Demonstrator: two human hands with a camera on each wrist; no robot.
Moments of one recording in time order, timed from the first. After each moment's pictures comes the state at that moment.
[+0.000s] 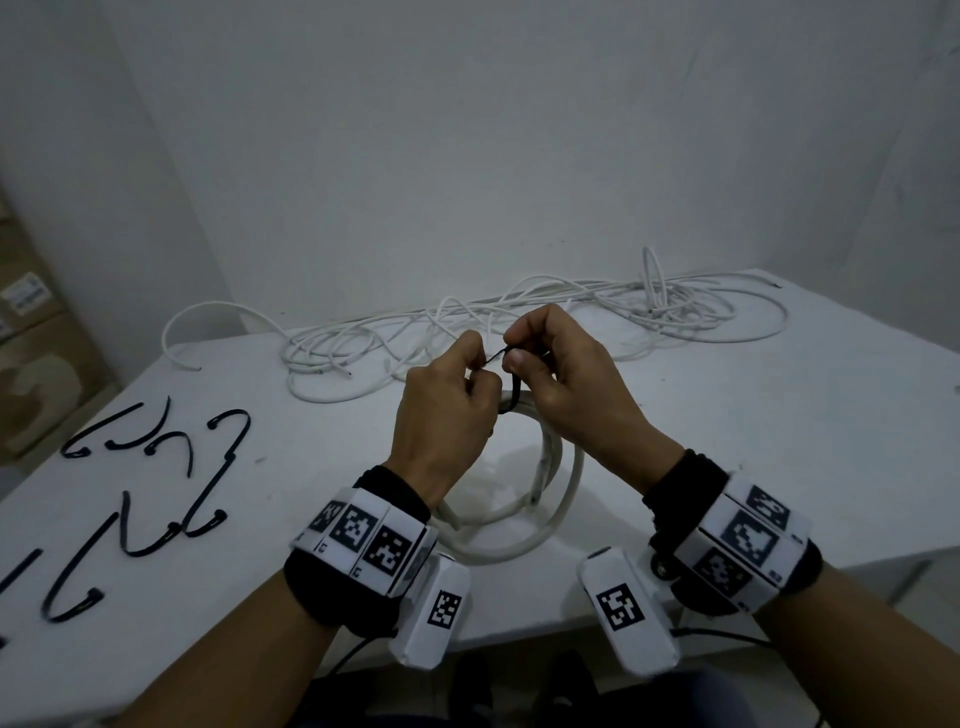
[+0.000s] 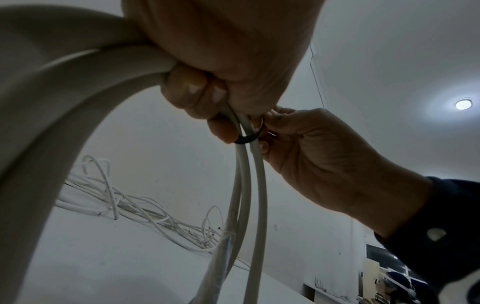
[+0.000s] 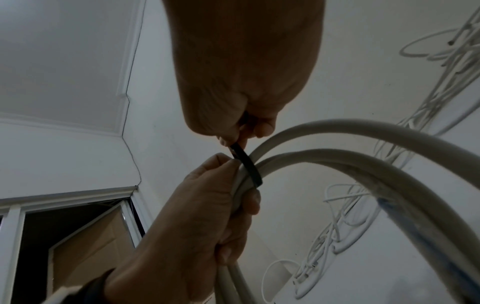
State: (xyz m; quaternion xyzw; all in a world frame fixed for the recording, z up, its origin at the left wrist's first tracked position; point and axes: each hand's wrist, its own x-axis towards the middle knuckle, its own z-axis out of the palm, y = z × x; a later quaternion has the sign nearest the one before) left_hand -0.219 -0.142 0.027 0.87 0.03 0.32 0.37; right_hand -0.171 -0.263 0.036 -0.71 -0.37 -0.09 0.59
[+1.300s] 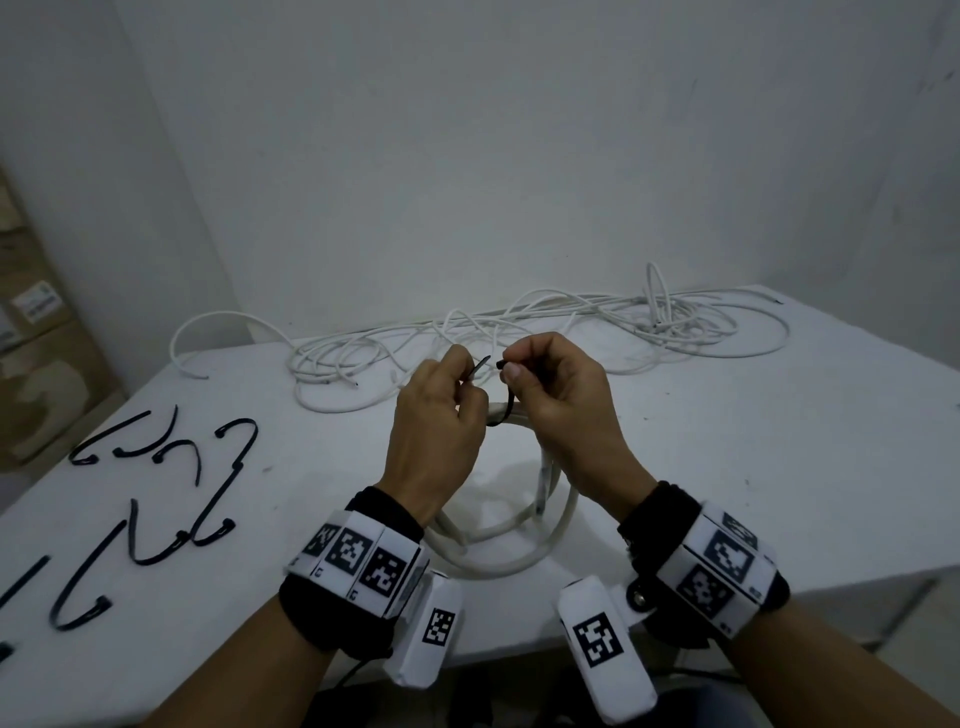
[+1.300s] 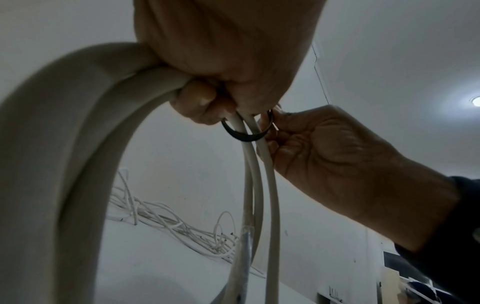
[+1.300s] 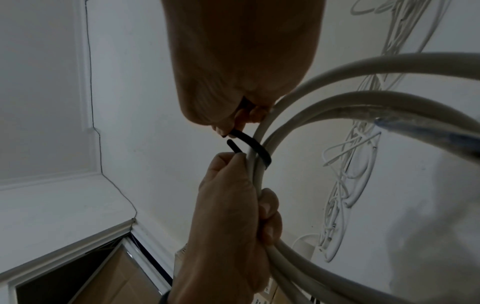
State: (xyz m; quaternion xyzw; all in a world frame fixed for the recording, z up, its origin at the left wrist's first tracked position) left_hand -0.214 -0.119 0.011 0.86 0.00 0.39 0.32; right_hand -0.177 -0.242 0.023 -0.63 -0.31 -0.08 0.71
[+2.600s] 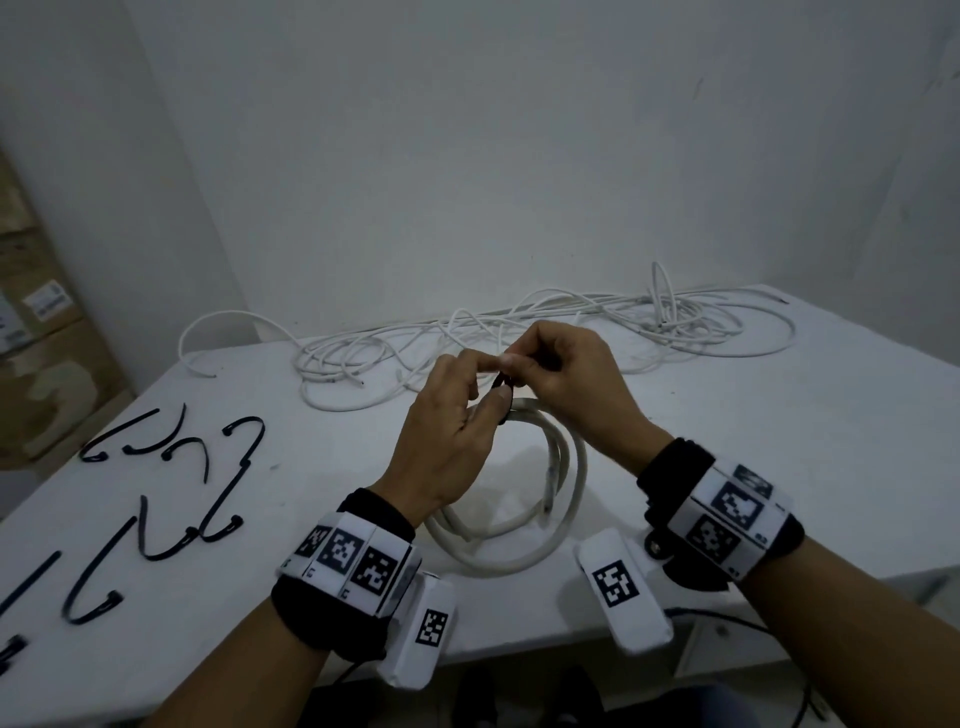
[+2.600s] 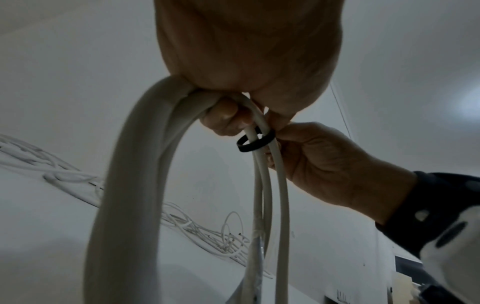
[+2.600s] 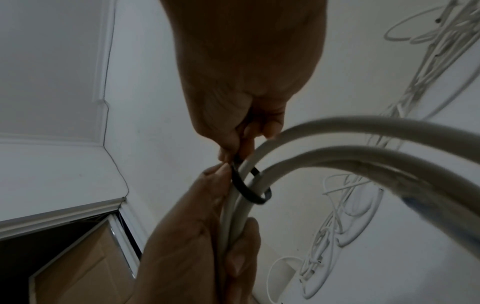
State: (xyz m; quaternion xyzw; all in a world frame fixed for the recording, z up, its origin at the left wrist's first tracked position) left_hand -0.225 -0.116 0.013 0.86 -0.08 0.32 0.39; right_hand -0.154 -0.248 0.041 -0.75 -0.34 -0.11 0.56
